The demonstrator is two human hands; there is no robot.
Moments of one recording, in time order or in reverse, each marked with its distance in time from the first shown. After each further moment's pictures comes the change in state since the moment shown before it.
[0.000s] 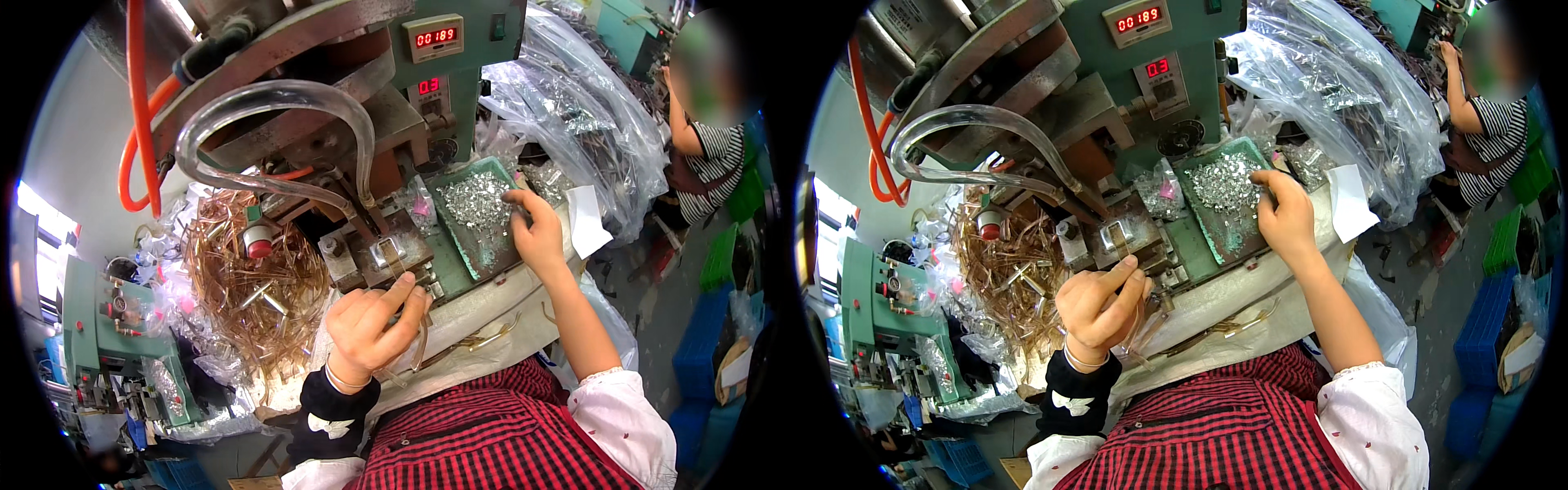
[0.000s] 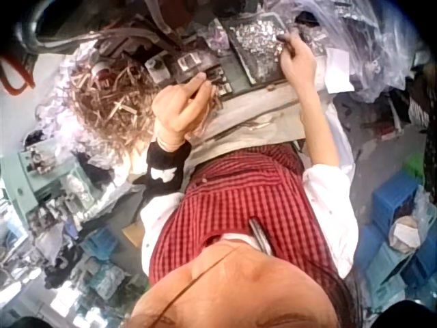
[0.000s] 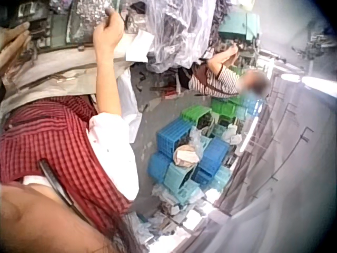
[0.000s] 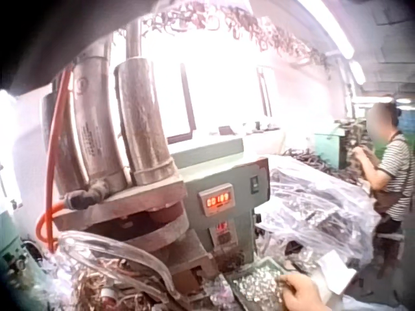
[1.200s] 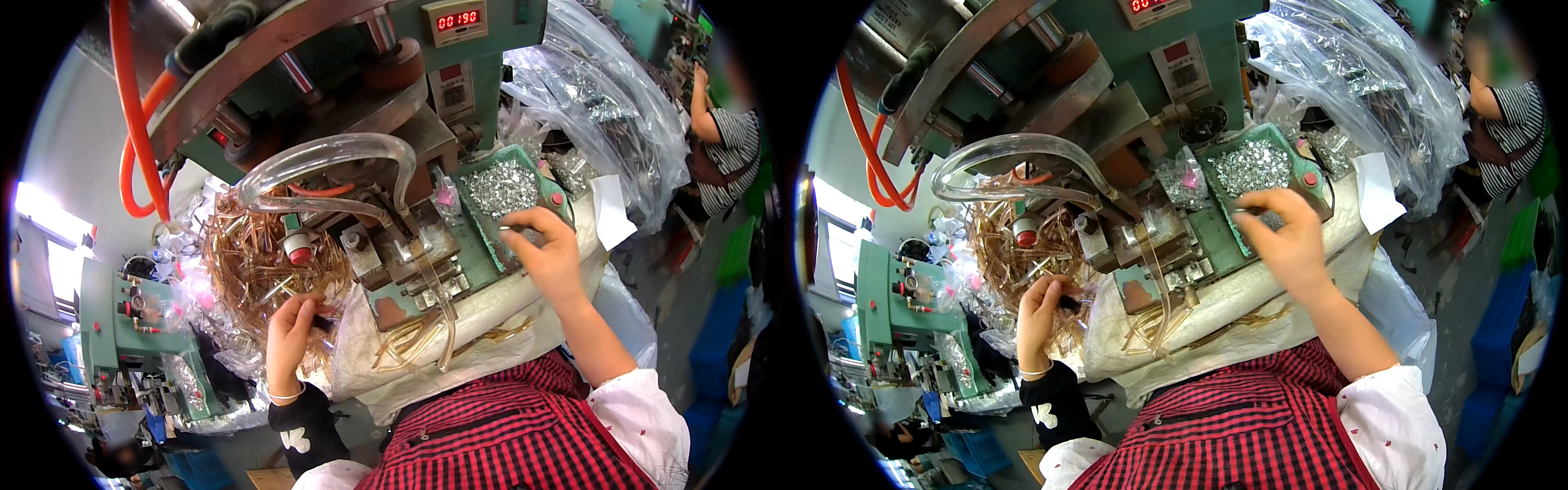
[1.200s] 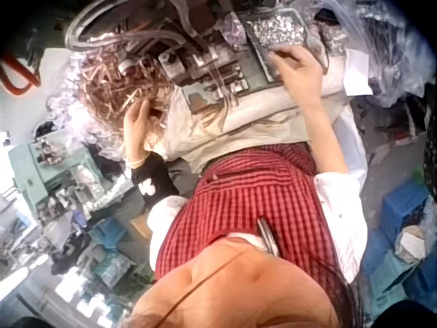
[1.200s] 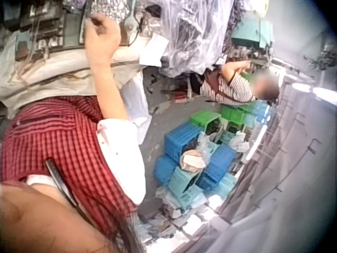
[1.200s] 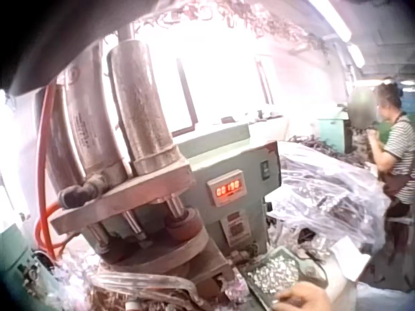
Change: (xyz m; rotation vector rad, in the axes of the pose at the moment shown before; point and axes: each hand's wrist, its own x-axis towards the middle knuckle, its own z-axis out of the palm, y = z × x) left_hand -0.112 -0.070 -0.094 -0.570 -0.310 -1.455; right_hand -0.024 -0.061 0.001 0.382 -0.133 0.220
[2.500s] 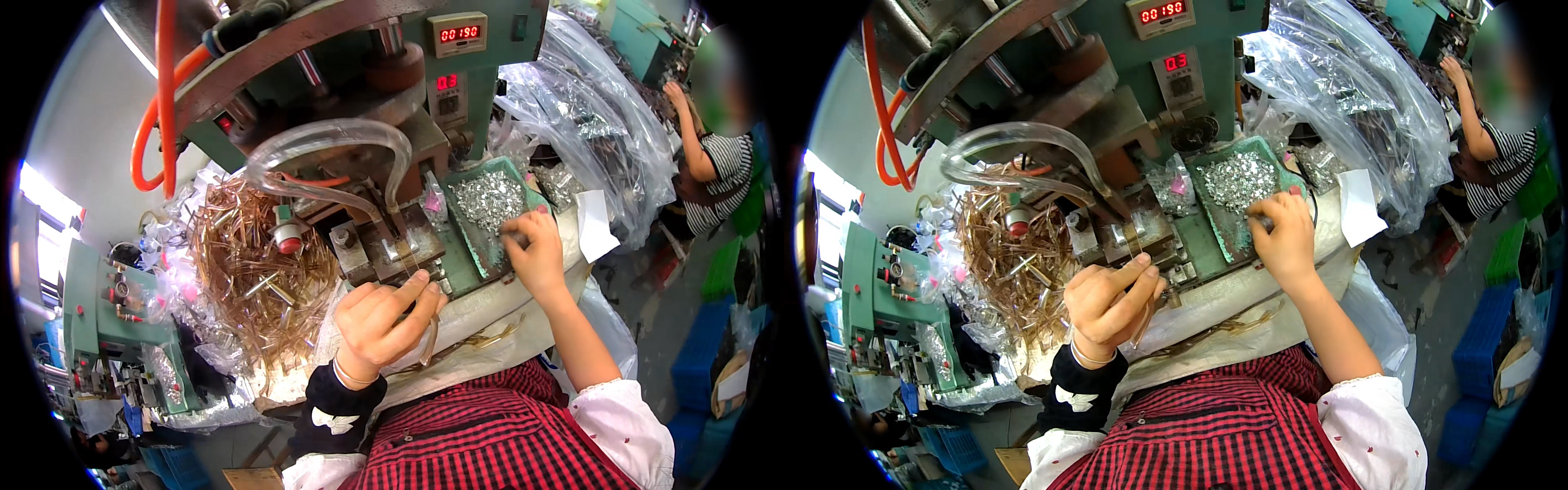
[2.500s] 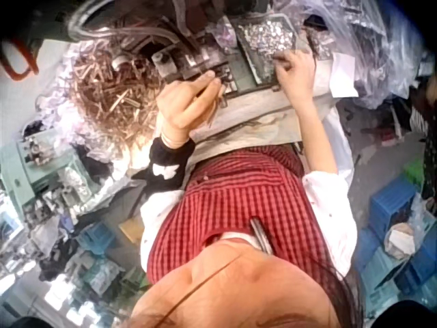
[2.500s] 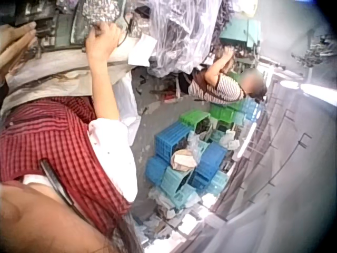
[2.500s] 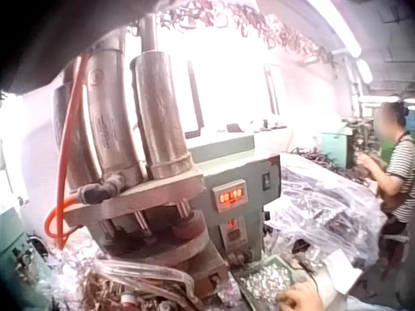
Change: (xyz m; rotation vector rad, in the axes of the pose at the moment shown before) left_hand 0.003 0.091 0.133 0.544 0.340 1.443; right_hand 0.007 0.041 -0.016 -0.579 0.003 -0.202
